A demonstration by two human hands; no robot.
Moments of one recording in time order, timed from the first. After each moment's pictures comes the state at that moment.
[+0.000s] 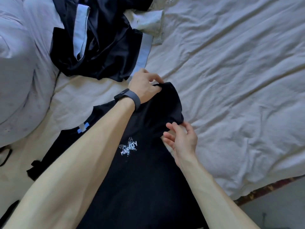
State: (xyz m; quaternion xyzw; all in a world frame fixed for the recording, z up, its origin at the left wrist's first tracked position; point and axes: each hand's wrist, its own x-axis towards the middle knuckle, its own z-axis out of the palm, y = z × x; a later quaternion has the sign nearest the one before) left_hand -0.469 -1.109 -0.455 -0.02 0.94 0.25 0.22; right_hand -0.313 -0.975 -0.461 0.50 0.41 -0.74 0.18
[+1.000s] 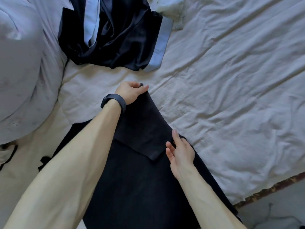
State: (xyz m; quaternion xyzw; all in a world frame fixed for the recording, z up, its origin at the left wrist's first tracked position) left_hand -0.436 -1.235 -0.488 -0.24 0.85 0.35 0.33; right_hand -0.258 -1.057 -0.481 0.61 0.32 -0.69 0.22
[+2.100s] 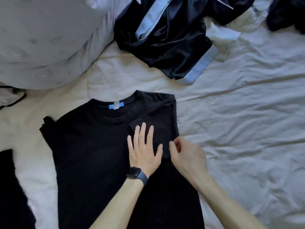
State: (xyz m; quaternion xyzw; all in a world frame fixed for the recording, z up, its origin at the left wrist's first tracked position) left_hand -0.220 -1.175 -0.521 -0.23 0.96 0.12 0.13; right_hand -0.299 -1.040 -0.454 -0.06 0.92 -0.22 0.31
